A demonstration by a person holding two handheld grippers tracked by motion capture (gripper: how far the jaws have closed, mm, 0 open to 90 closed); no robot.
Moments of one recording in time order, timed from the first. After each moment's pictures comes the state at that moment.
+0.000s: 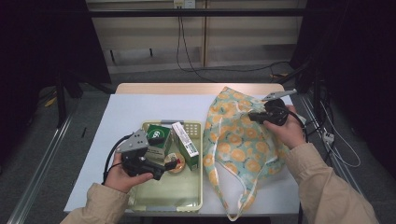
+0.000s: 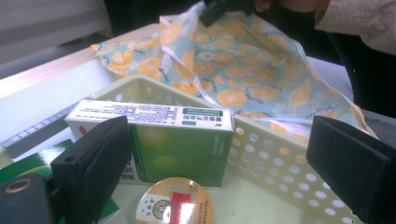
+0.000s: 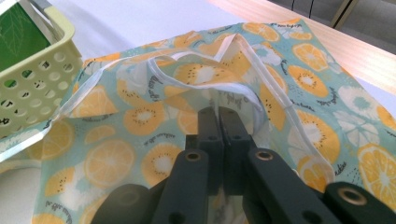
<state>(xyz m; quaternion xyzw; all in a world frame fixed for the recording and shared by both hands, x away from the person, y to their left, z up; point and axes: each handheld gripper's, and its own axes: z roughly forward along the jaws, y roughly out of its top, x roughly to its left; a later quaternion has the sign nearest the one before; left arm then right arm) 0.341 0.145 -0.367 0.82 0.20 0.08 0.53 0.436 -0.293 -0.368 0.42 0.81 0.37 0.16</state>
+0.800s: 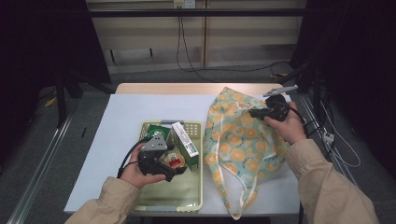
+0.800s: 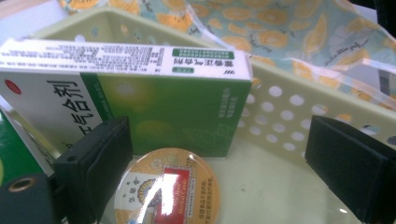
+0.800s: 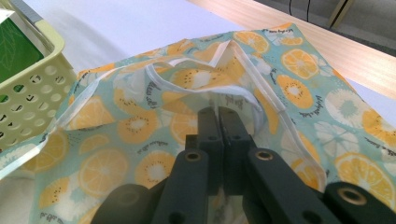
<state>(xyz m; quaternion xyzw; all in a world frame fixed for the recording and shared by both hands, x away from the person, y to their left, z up) 0.360 0.119 -0.408 0.87 0.20 0.04 0.46 0.447 -0.297 -0.365 0.43 0.81 0.37 0.16</state>
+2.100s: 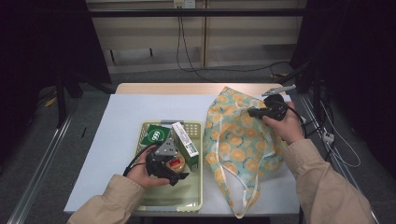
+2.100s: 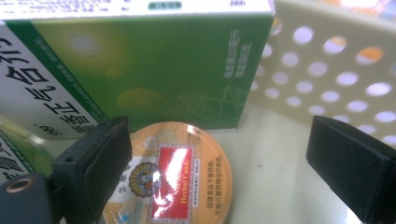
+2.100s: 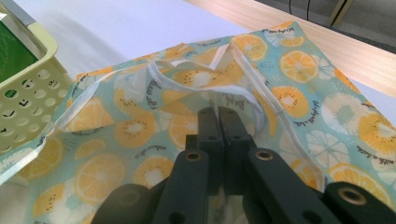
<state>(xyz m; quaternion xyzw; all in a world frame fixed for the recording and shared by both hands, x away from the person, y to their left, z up) 0.358 0.100 -0.424 0.91 0.18 0.09 0.37 0.452 -0.294 -0.369 0.43 0.80 0.38 0.15</state>
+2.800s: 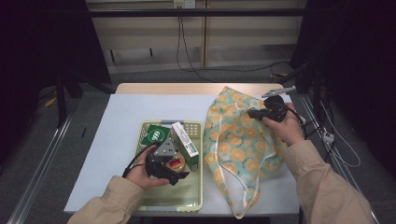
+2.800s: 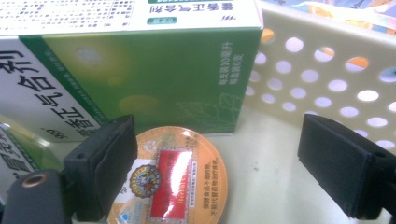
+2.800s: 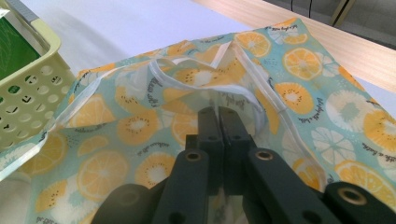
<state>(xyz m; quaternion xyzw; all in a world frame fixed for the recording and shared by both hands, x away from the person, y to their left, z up) 0.354 0.100 -0.419 0.90 0.17 0.07 0.38 0.449 -0.294 -0.372 0.43 0.80 0.38 0.15</state>
